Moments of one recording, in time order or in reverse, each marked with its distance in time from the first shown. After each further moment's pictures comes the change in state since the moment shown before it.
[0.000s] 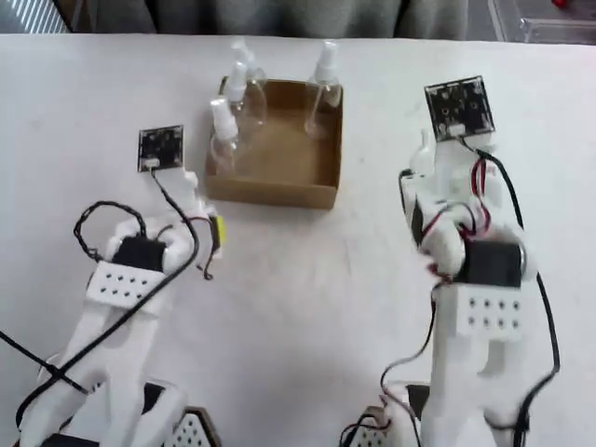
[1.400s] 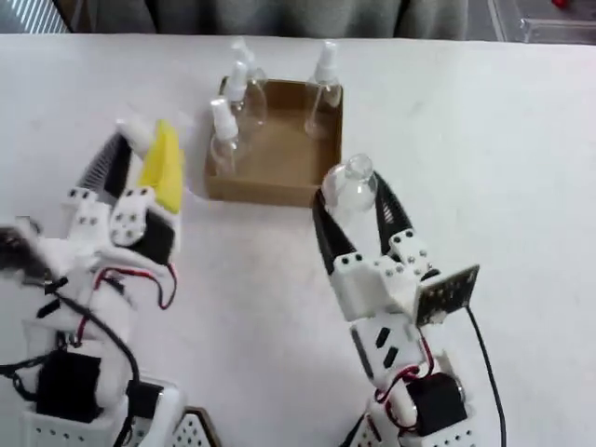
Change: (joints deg) left arm -0.4 -42.5 -4.2 -20.4 0.0; right arm -25.0 -57.0 51.7 -37.5 -17.8
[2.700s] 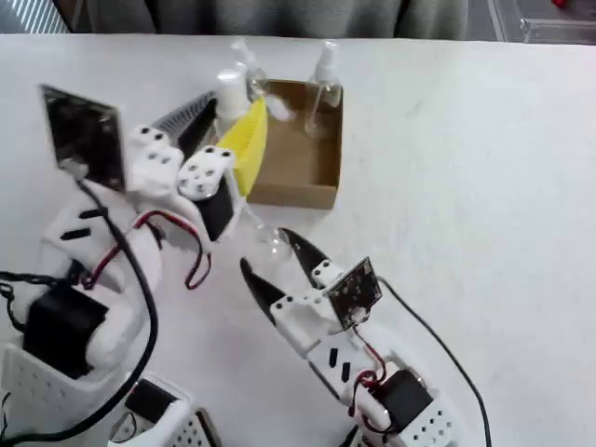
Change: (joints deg) left arm 17.7 28.2 -36.6 25.7 -7.9; right arm -19.7 -0.4 14.0 1.6 0.4
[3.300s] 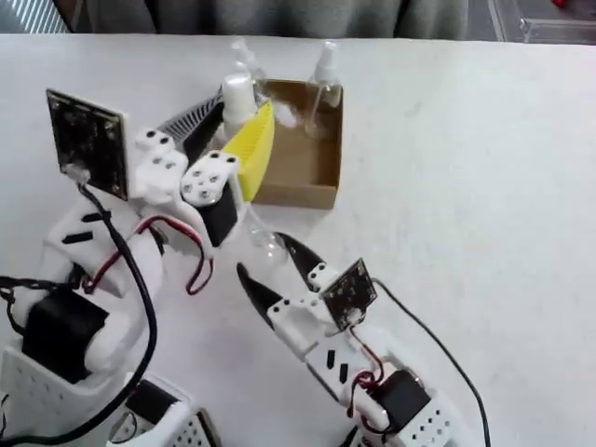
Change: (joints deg) left arm 1.6 0.2 0.4 1.1 -0.4; right arm -0.6 0.0 0.5 0.0 0.0
